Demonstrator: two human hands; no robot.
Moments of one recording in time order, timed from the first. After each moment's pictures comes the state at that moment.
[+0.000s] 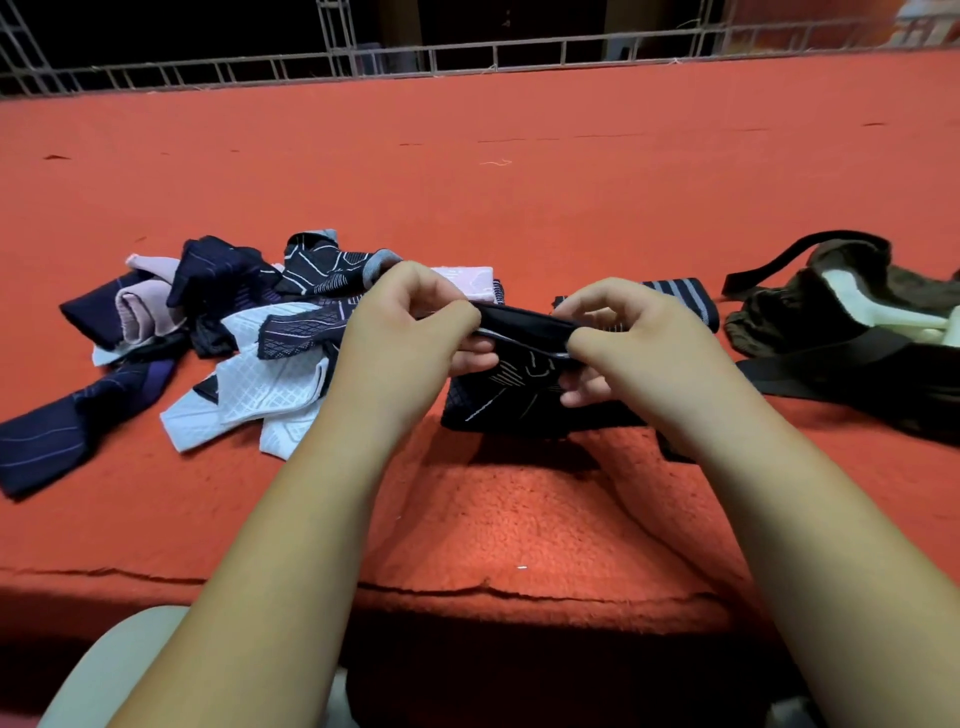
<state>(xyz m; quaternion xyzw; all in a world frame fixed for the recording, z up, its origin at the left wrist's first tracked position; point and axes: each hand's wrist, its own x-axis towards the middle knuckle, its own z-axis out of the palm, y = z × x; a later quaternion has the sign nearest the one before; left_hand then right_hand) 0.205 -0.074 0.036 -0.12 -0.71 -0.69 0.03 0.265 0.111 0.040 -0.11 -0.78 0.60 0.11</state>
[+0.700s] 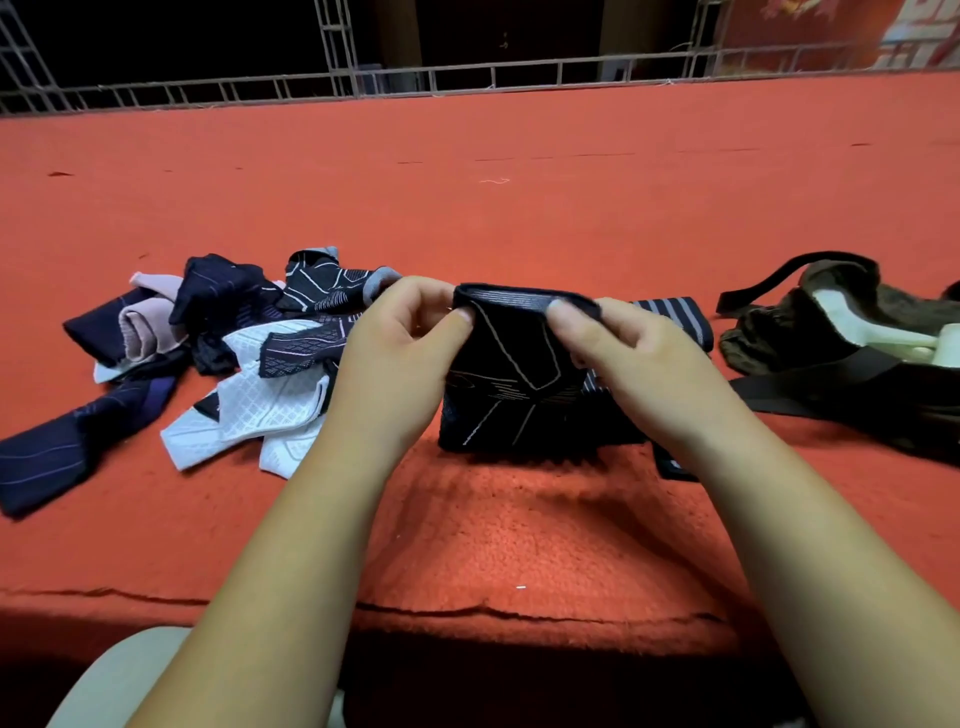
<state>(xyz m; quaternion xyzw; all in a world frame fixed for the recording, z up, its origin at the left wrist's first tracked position) 0.189 -0.080 0.025 -0.19 -0.74 -0.64 0.08 0.267 0.127 0.036 -0.03 -0.84 0.52 0.14</state>
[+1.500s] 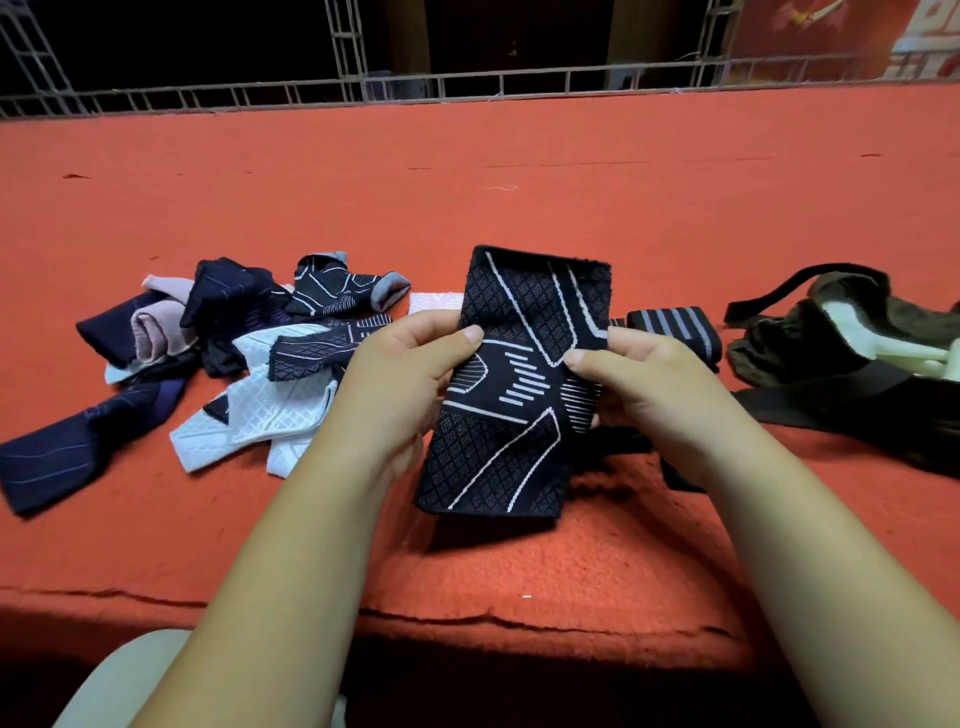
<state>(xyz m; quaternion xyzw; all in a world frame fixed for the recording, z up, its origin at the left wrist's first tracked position) 0.189 -0.081 0.025 -0.08 -0.62 -0.77 -0.09 0.244 0.139 0.011 -0.03 -0.74 0.67 0.07</state>
